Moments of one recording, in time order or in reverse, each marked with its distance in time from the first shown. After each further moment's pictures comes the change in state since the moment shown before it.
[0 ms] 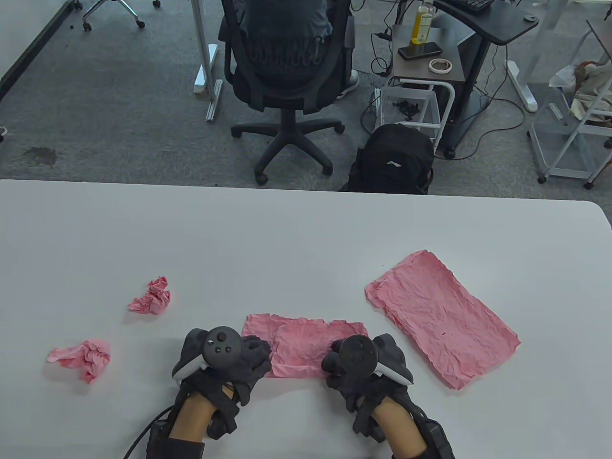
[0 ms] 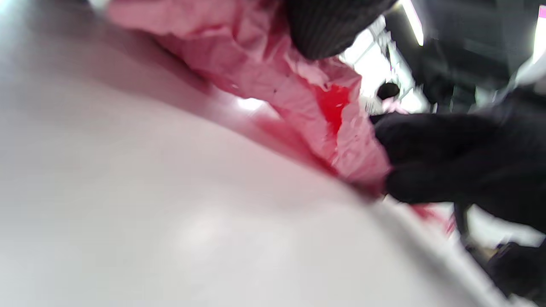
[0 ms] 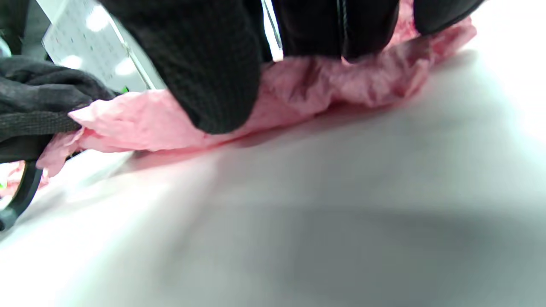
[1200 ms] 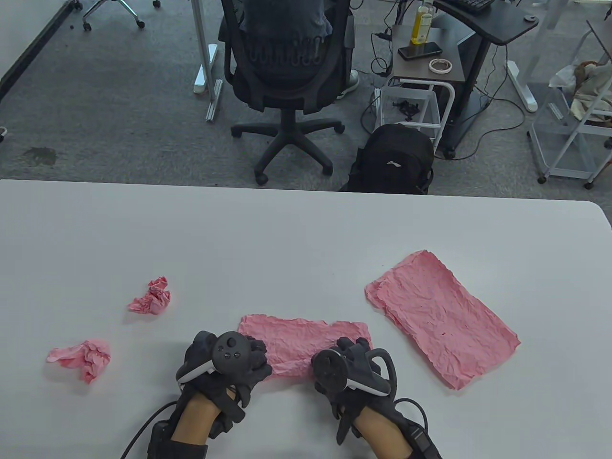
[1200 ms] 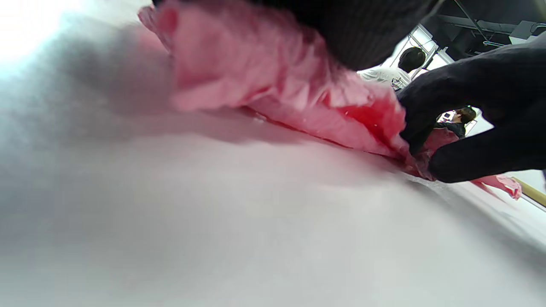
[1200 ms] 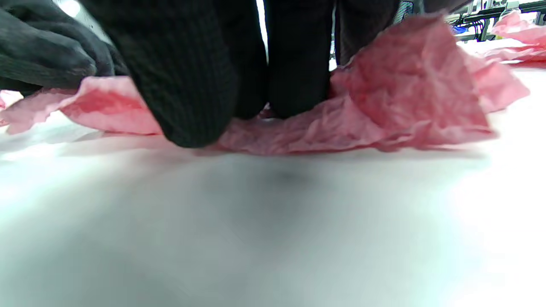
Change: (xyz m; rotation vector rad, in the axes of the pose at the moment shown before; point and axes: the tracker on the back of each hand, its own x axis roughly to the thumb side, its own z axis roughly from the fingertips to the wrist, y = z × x) left_hand 0.009 -0.001 0.000 -0.028 0.054 -0.270; right_hand 0.034 0.009 0.000 -0.014 0.011 0.286
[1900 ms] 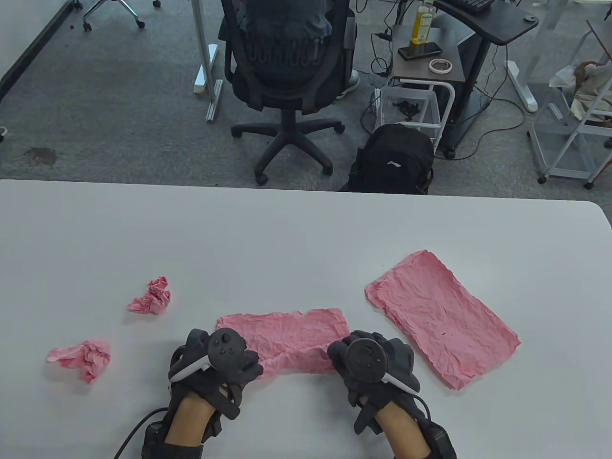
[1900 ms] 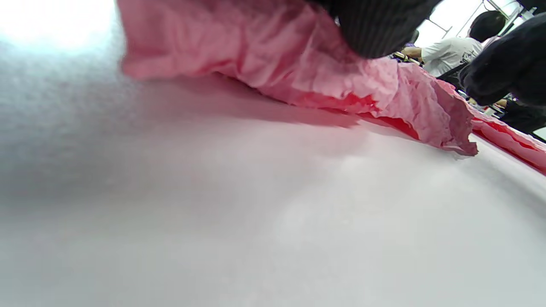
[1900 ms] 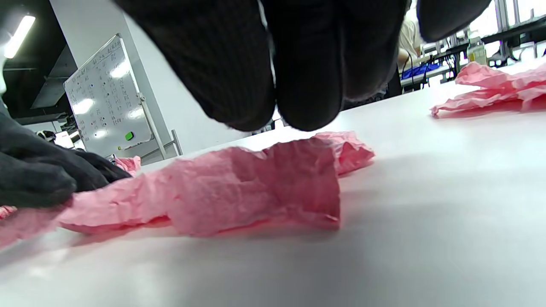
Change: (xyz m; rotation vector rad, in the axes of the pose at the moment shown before) left_hand -0.011 0.005 0.010 -0.081 0.171 -0.032; right_hand -0.026 -0.020 0.012 -0.205 0.009 -0.151
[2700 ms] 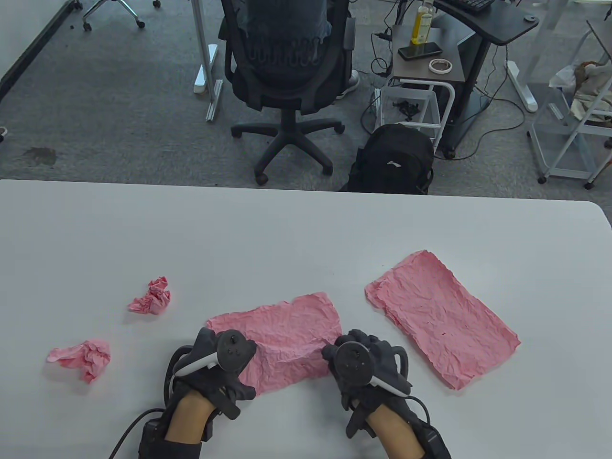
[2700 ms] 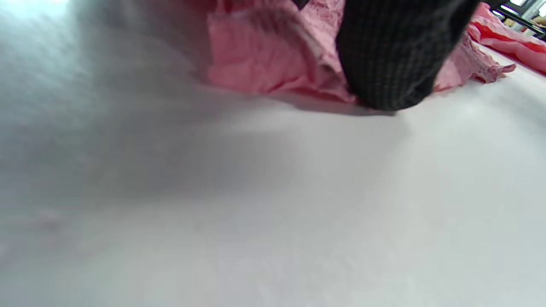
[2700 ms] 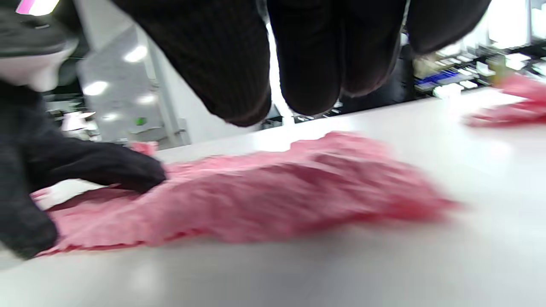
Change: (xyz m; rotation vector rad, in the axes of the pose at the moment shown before) left_hand 0.003 -0.014 -0.008 -0.216 0.016 -0.105; right_hand 0.036 0.004 -0.002 0.012 -0.090 0.082
